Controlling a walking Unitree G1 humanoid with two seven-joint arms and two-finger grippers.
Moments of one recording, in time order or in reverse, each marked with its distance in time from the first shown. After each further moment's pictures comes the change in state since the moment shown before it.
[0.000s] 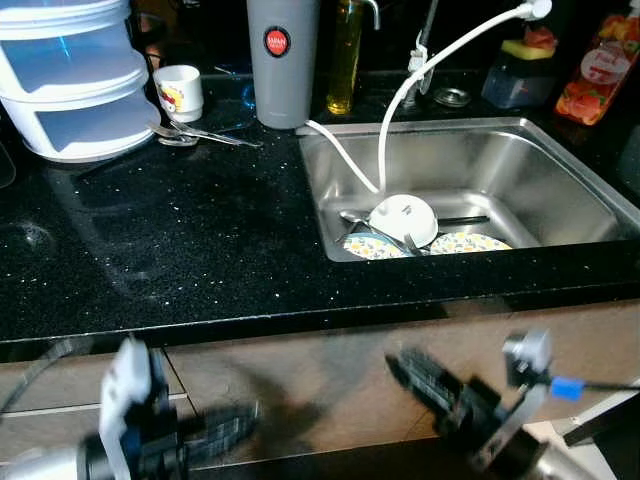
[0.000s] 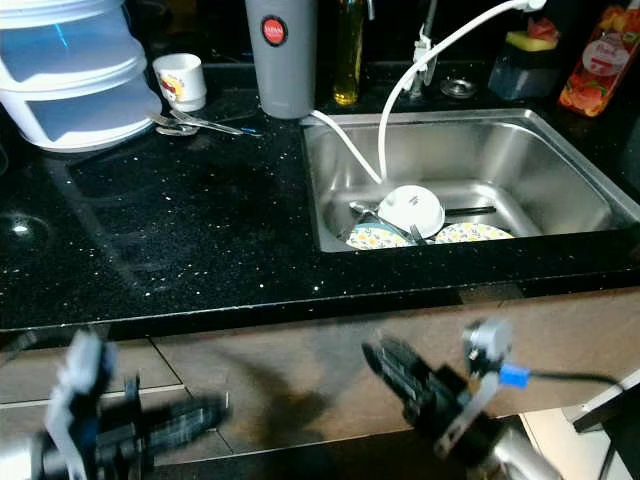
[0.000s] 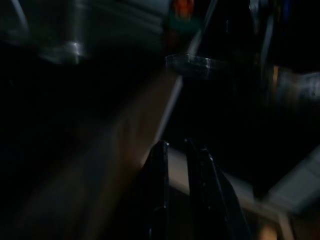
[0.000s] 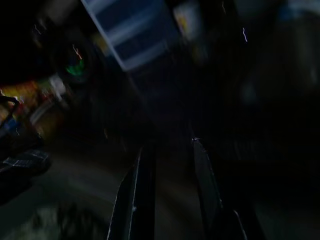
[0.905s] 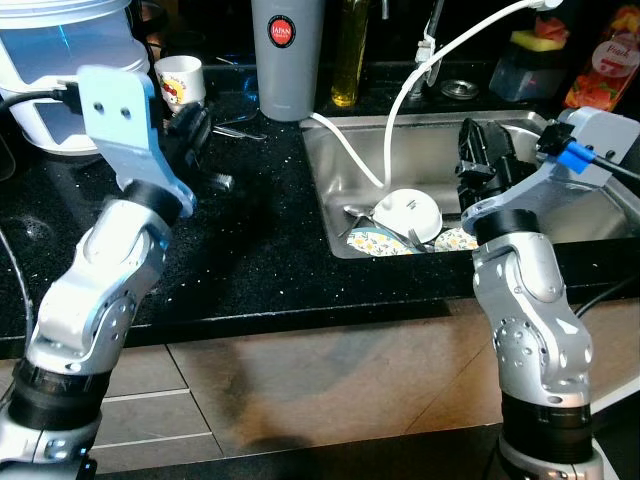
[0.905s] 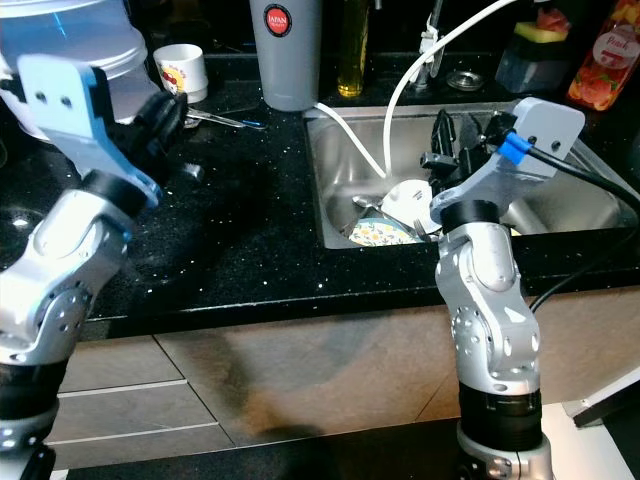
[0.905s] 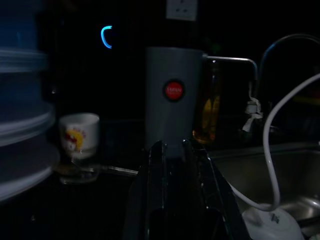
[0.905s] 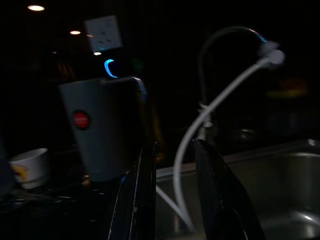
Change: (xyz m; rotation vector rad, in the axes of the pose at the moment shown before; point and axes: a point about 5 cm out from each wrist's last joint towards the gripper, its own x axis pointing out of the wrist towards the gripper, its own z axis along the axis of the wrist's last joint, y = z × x) left arm 0.086 0.102 0.112 0.357 -0.398 0.868; right arm 0.110 -0.025 0.112 -0.436 -0.483 -0.559
